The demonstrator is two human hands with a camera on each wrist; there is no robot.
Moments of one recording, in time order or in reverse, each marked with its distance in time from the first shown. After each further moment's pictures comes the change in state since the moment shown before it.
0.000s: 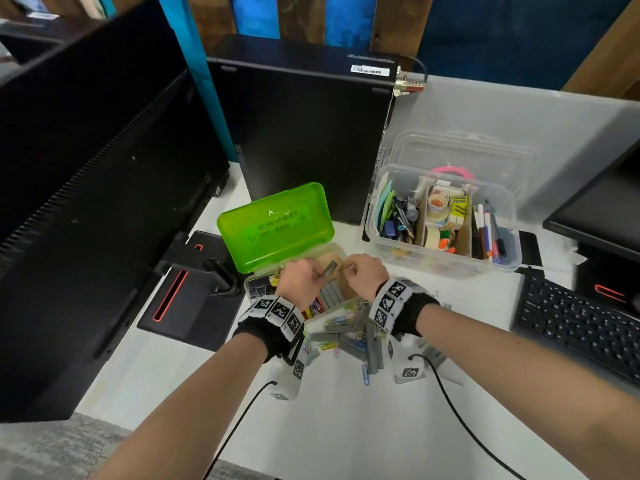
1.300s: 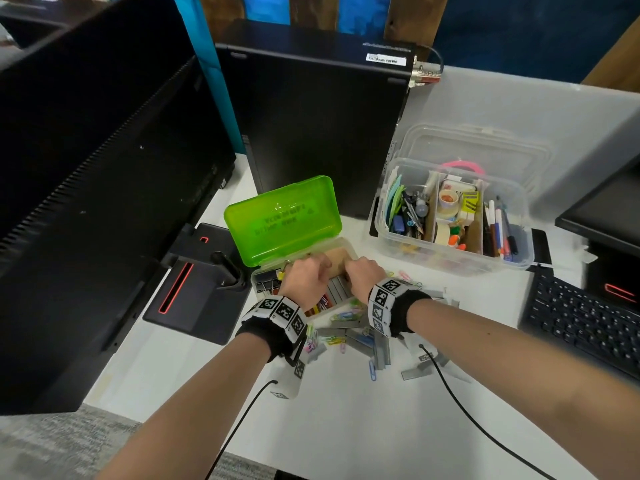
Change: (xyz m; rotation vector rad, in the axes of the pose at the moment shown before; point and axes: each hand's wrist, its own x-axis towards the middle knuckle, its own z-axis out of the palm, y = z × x) left_hand 0.004 -0.021 0.012 0.012 -0.009 0.061; right_hand -0.001 -0.013 0.013 -0.553 -0.120 -0.174
